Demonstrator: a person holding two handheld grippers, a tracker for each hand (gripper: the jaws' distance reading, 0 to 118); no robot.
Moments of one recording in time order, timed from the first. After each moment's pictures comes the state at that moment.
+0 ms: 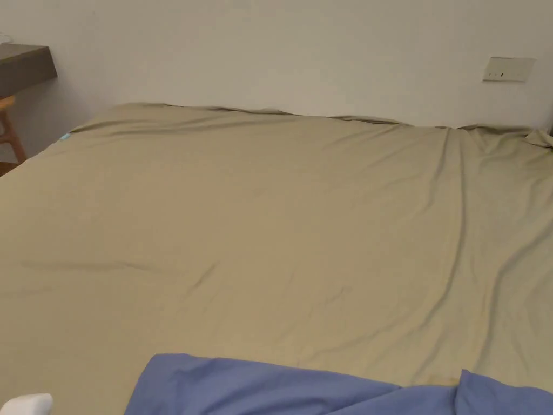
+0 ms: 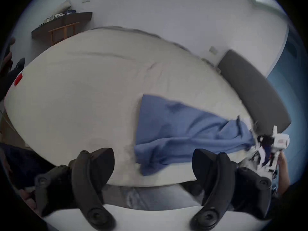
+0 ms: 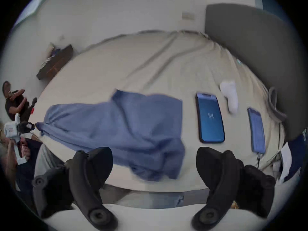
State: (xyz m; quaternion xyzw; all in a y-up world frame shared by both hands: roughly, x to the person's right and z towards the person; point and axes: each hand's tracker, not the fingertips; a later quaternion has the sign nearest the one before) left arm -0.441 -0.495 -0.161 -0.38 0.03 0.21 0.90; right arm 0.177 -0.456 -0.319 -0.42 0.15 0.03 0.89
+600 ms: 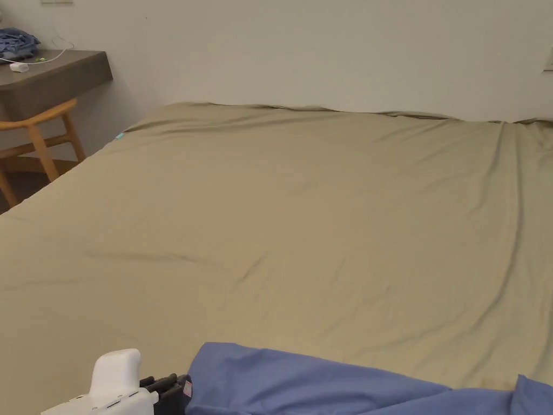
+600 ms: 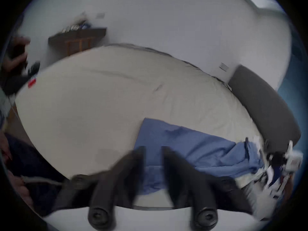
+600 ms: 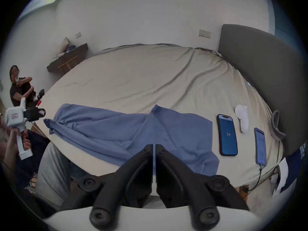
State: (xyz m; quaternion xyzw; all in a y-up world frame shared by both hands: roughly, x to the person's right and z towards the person) left arm -0.416 -0.505 -0.195 -0.34 0.12 0.22 0.91; right arm 0.110 -0.440 -0.302 -0.39 0.17 0.06 0.90
